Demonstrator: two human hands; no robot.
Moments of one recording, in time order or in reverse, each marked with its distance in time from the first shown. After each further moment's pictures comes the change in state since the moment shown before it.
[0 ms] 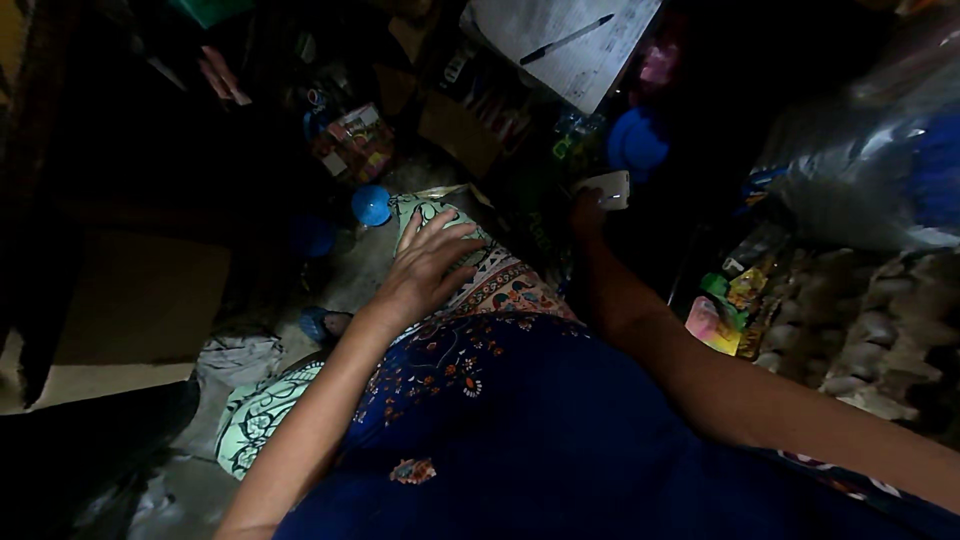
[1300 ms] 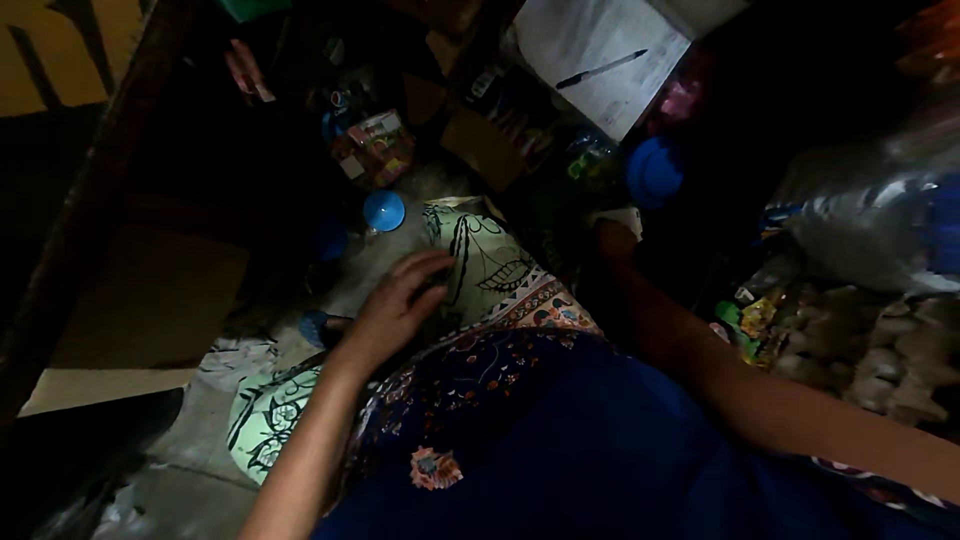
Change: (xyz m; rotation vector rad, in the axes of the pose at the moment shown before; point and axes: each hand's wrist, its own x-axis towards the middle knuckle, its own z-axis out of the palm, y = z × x) left_hand -0.051 -0.015 -0.043 -0.227 0.021 -0.290; right_hand -0.021 -0.013 -0.059 -0.307 -0.422 0.015
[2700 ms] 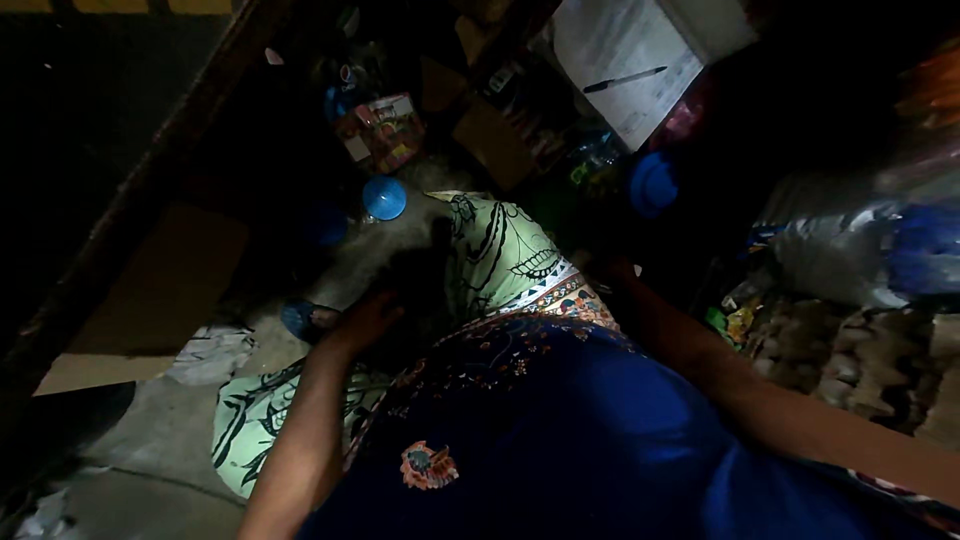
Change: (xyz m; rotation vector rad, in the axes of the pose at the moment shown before) left_hand -0.047 -0.112 0.001 -0.012 -0.328 -0.610; right_hand -0.080 -0.038 0.007 0.008 -0.025 0.044
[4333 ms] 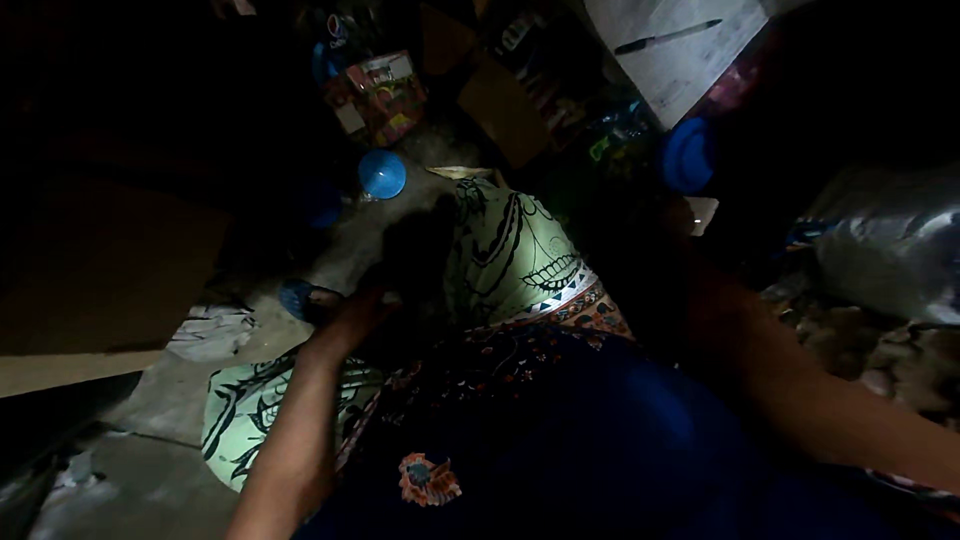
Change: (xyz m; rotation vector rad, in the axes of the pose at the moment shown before) left_hand -0.005 0.037 -0.011 0.028 -0.048 -0.117; right_hand 0.135 0.045 -0.046 0.127 0.081 0.197
